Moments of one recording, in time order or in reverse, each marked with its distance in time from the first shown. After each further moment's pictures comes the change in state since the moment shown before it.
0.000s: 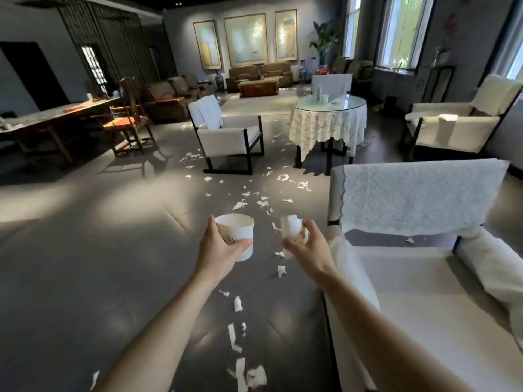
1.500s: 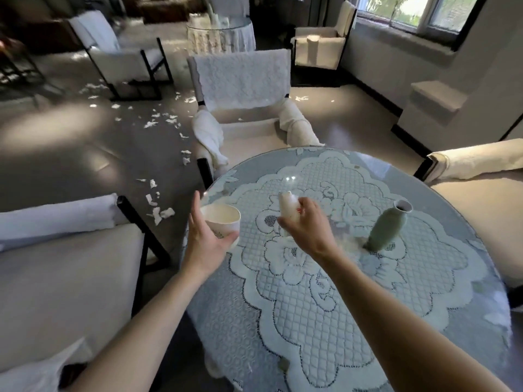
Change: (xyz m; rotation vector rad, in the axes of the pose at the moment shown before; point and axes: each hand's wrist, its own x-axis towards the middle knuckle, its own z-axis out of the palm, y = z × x) left_hand -0.849 0.133 0.109 -0.004 -0.223 0.196; right_hand -0.774 0.119 -0.439 -0.365 0.194 0.094
